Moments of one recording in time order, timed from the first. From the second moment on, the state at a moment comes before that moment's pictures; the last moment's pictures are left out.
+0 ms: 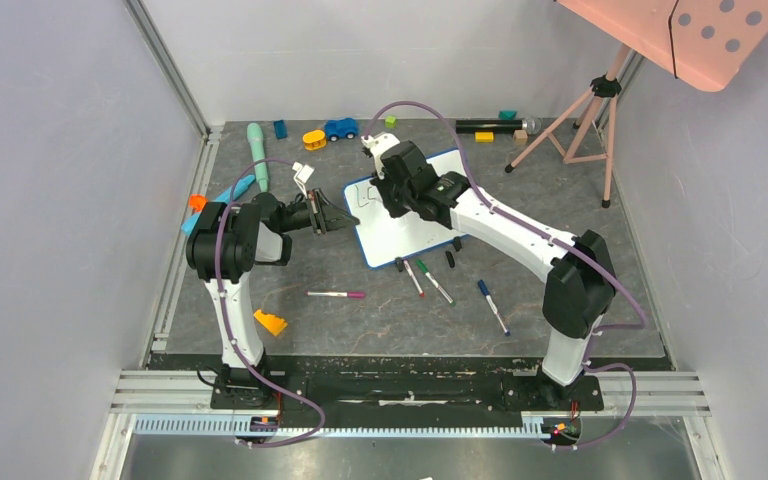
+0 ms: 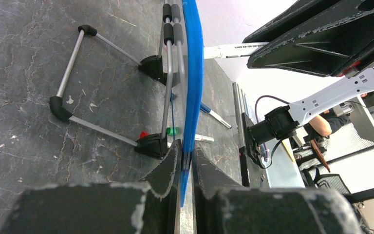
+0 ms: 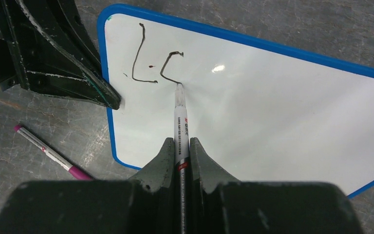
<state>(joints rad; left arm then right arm) -0.07 2.12 0.81 1.51 1.28 -1.02 0.76 1.81 1.59 -0.48 0.16 0.06</state>
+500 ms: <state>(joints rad) -0.07 2.12 0.81 1.51 1.28 -1.02 0.76 1.84 1.67 -0.50 0.21 0.07</state>
